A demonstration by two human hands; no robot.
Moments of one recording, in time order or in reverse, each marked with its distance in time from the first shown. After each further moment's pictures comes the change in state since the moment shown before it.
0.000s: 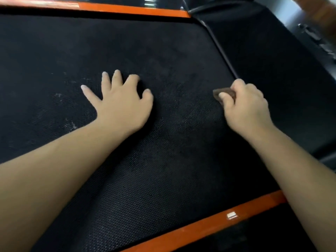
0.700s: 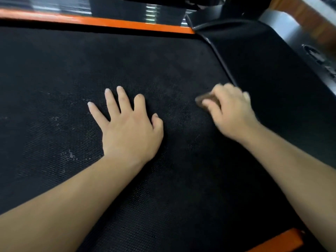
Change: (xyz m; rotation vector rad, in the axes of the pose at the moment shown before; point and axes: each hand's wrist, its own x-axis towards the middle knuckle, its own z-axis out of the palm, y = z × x) left_hand 0.006 0.001 0.026 0.166 0.130 0.058; right_hand 0.058 -0.016 0.023 -0.002 0.001 -0.292
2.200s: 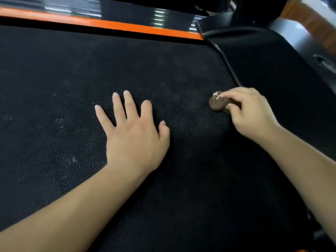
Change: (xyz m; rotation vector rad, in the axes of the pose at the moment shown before) left_hand -0.003 -0.001 -0.001 0.009 -0.007 0.007; right_hand 0.012 0.028 -0.010 0.216 -0.054 0.011
